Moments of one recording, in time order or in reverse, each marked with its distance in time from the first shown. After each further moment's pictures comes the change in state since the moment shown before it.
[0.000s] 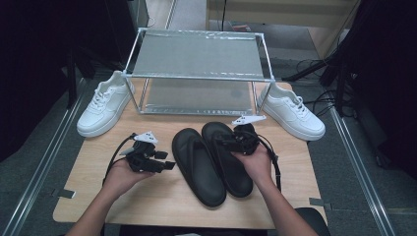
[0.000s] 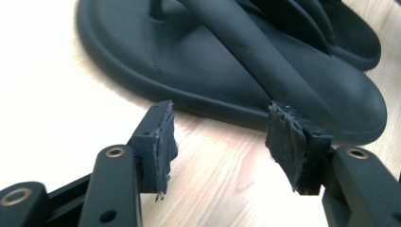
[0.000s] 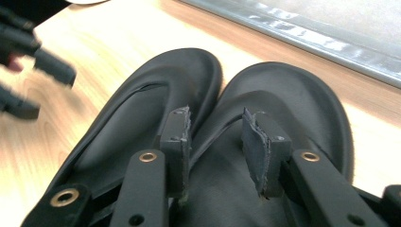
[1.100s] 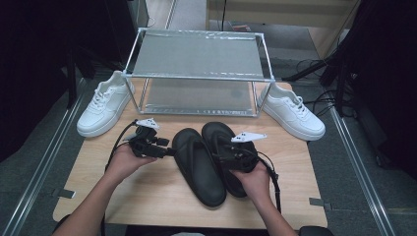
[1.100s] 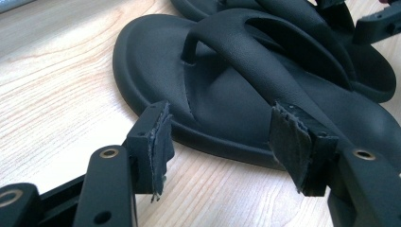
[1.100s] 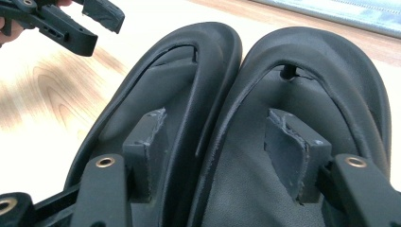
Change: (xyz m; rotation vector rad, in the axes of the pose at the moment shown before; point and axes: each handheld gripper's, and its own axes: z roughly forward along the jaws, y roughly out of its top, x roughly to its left) left arm 0.025 0.029 0.010 -0.013 -0.011 0.008; right arm 0.030 -0.036 -0.007 -0.022 -0.029 0.040
